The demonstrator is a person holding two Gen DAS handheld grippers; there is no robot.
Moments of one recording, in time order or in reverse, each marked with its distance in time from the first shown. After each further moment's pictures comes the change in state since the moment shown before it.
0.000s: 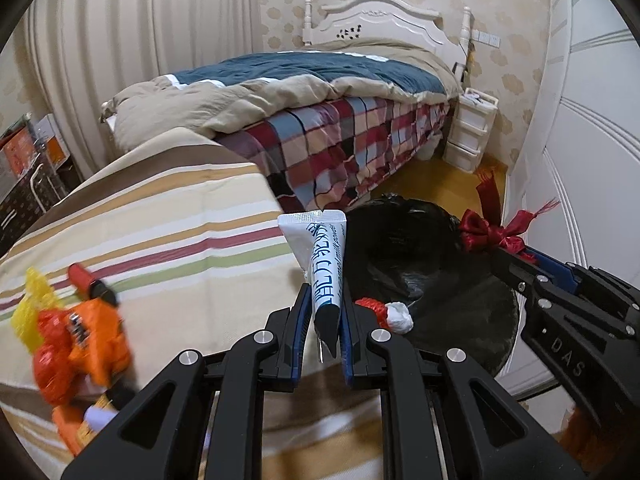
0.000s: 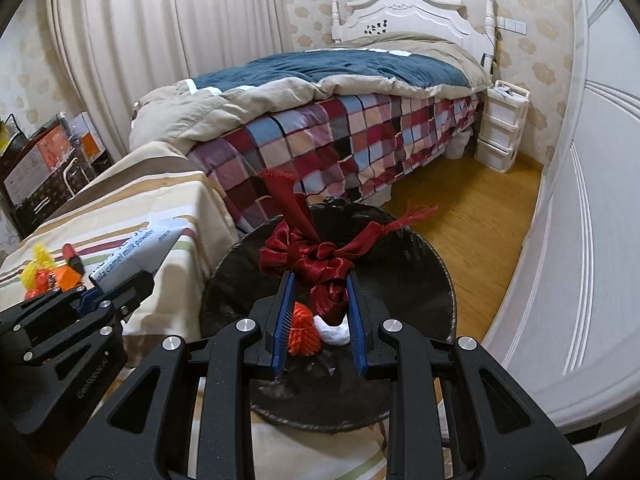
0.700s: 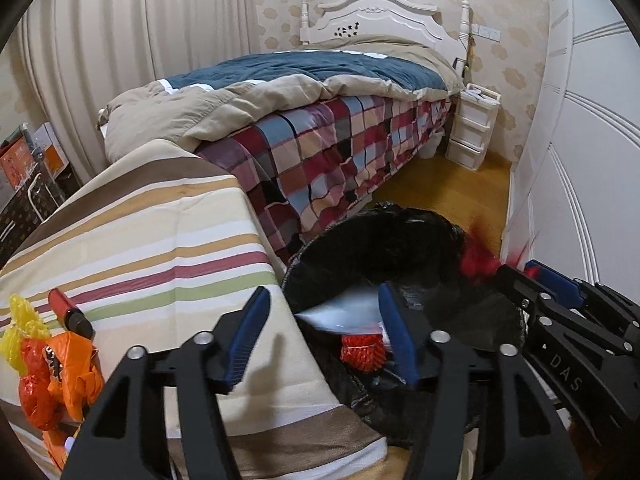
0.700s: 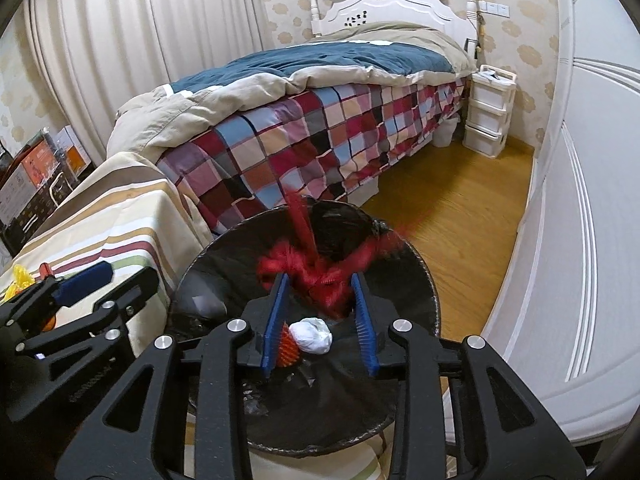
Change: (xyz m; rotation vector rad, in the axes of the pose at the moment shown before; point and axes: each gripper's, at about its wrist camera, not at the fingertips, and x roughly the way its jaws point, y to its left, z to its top) left arm 0.019 -0.018 0.017 0.016 -0.004 0.031; right arm 0.019 -0.031 0.002 0.063 0.011 -0.024
